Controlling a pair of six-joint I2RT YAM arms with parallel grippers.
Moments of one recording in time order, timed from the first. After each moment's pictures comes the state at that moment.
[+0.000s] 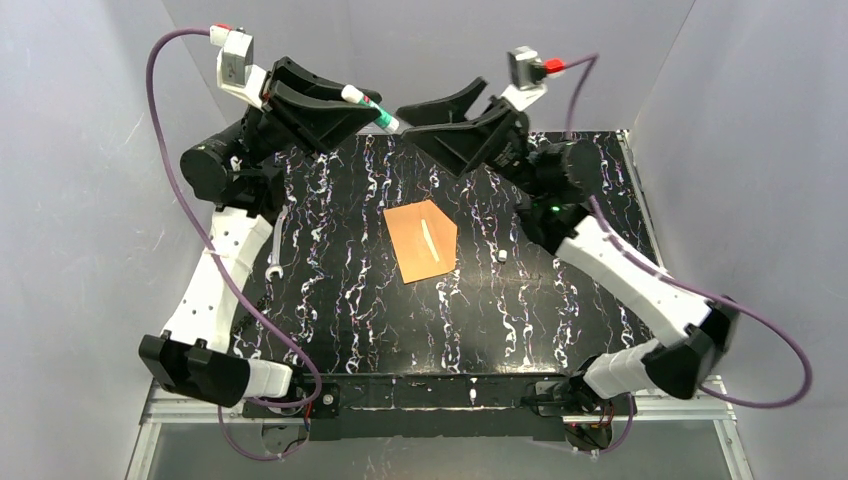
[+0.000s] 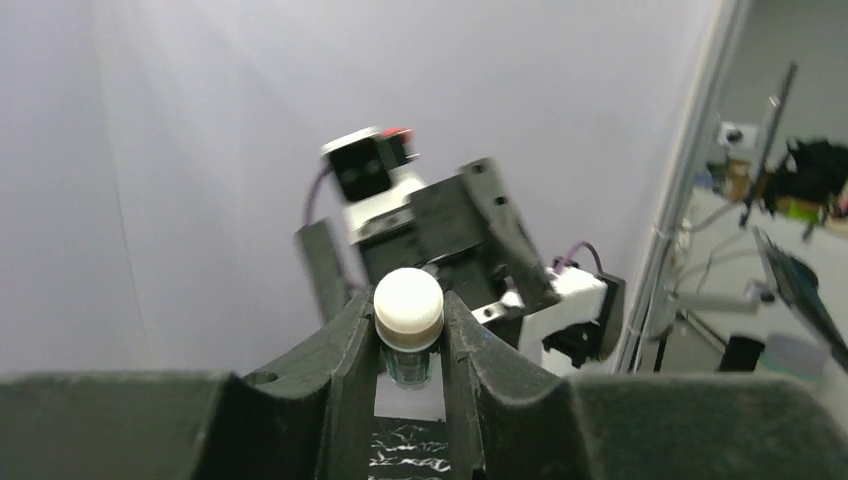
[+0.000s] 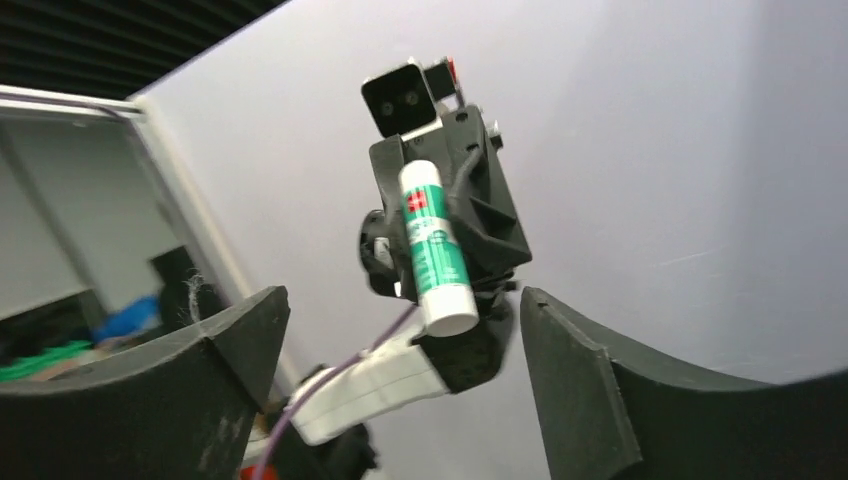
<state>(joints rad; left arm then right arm) -0.25 1.36 1.56 1.02 1.00 -1.16 0.80 1.42 1.45 0.79 -0.49 1.06</state>
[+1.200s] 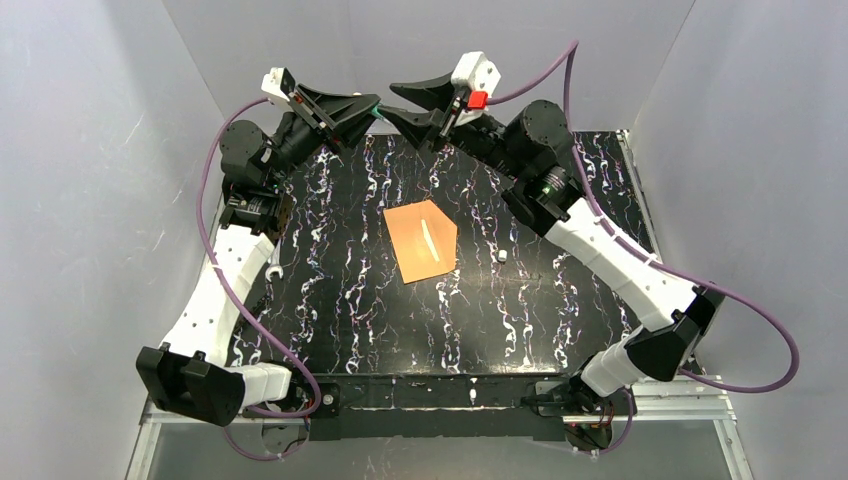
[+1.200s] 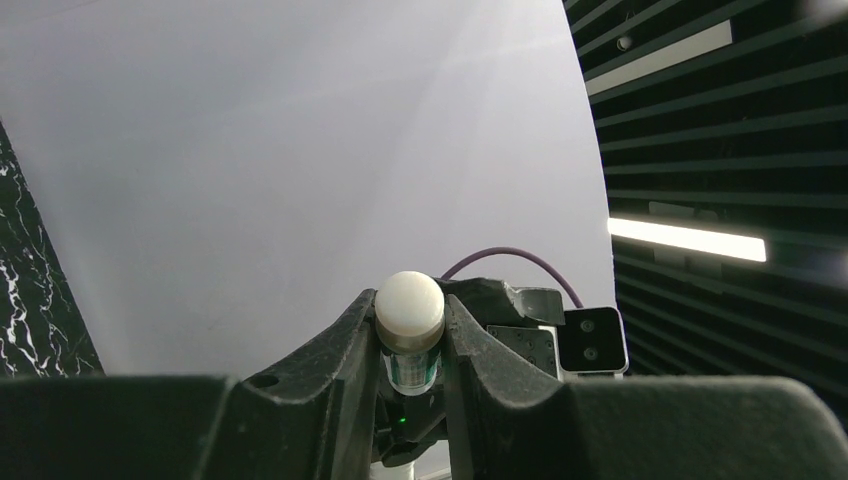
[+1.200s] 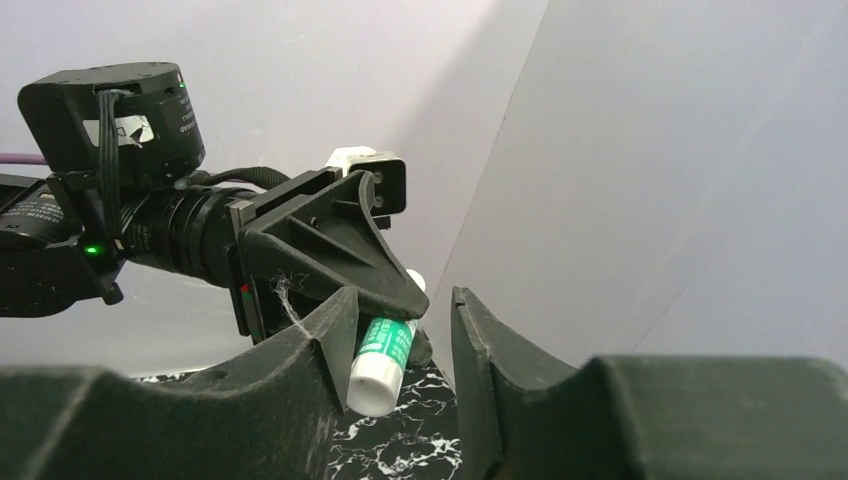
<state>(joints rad) -0.24 1.25 1.32 0.29 0.59 -1.67 0.83 1.49 1.67 0.28 -0.38 -0.14</state>
